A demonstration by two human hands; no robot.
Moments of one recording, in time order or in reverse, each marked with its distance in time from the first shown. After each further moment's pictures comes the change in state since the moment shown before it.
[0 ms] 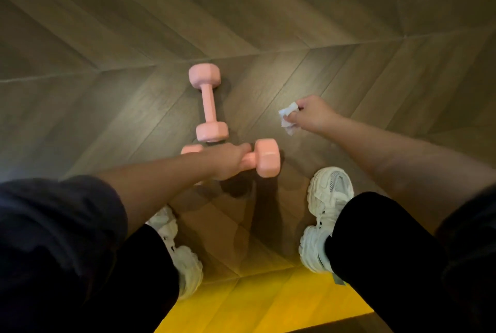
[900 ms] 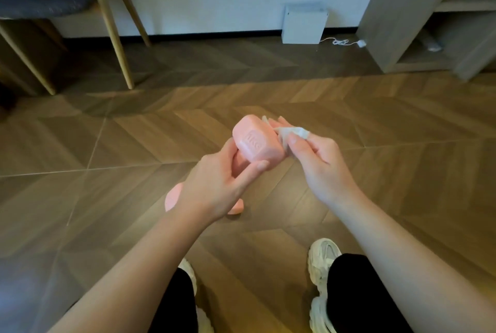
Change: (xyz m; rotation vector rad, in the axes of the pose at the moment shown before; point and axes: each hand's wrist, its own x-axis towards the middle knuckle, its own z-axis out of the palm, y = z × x) left_hand -0.267 0.122 -0.088 -0.432 1.043 0.102; right_hand -0.259 -0.155 -0.077 0.496 0.254 -0.840
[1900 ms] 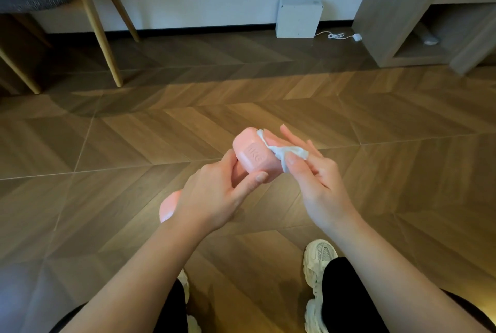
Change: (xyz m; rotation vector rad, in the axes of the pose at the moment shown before) left_hand 0.015 -0.002 0.020 0.173 -0.062 0.040; right_hand -0.011 0.015 -0.005 -0.100 0.048 0.043
